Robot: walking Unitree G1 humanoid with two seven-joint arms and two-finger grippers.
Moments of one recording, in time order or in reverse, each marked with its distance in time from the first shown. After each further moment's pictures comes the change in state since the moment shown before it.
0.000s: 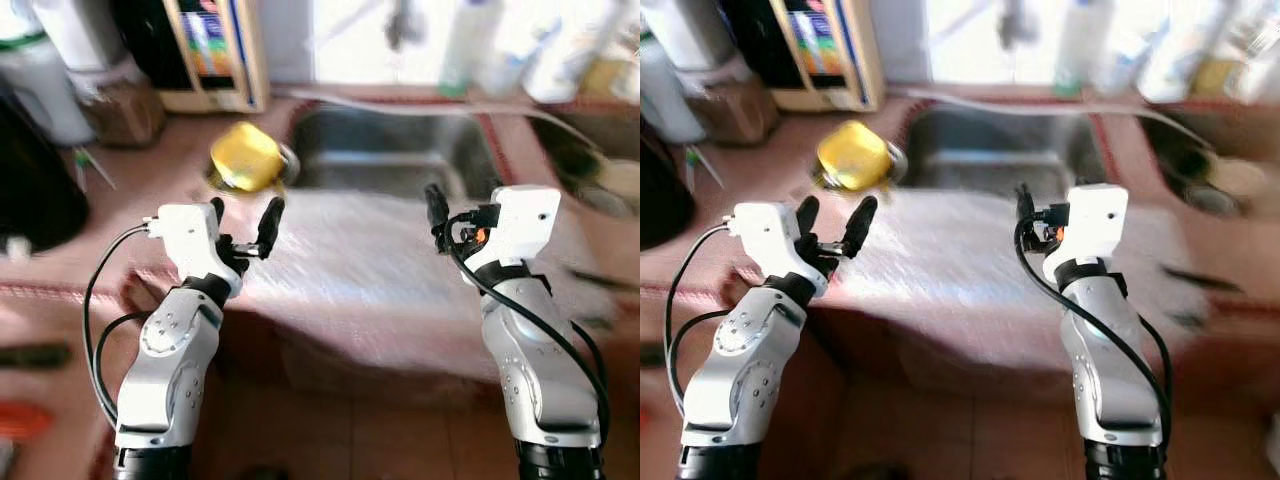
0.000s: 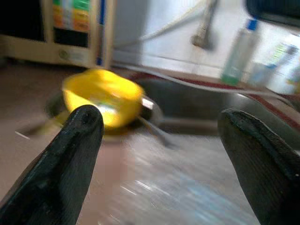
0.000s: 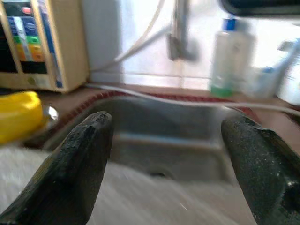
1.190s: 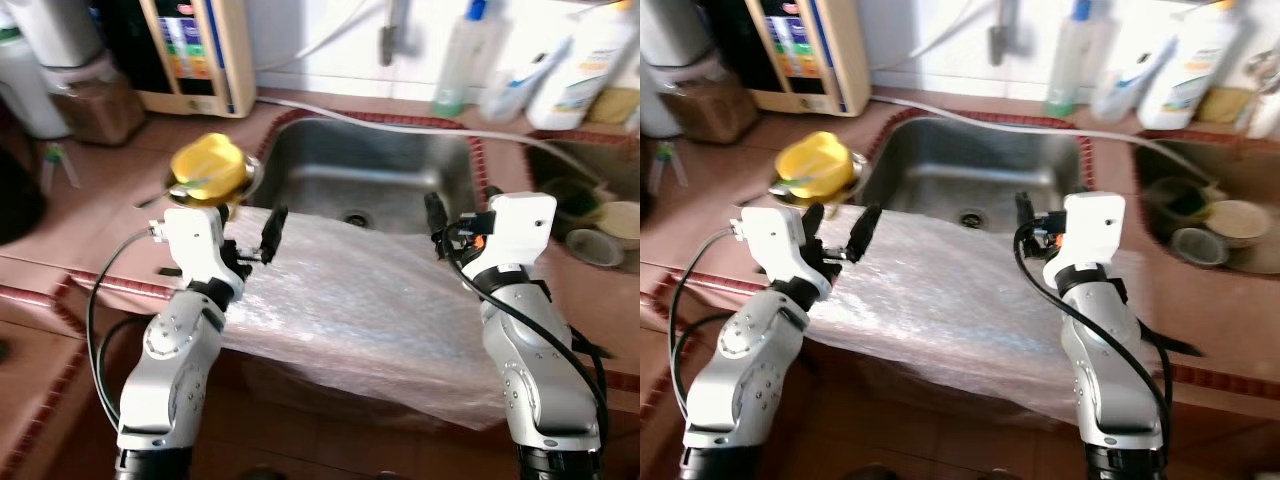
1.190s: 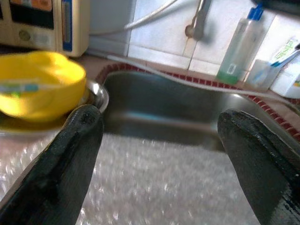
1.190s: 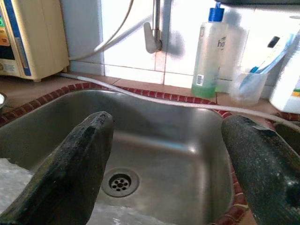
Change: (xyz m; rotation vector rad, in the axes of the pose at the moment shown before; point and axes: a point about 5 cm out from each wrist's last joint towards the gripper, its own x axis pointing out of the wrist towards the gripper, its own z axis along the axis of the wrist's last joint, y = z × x) left arm 0.000 -0.001 -0.007 0.003 0.032 -0.009; right arm -0.003 -0.002 -0.008 -0.015 0.029 -0.007
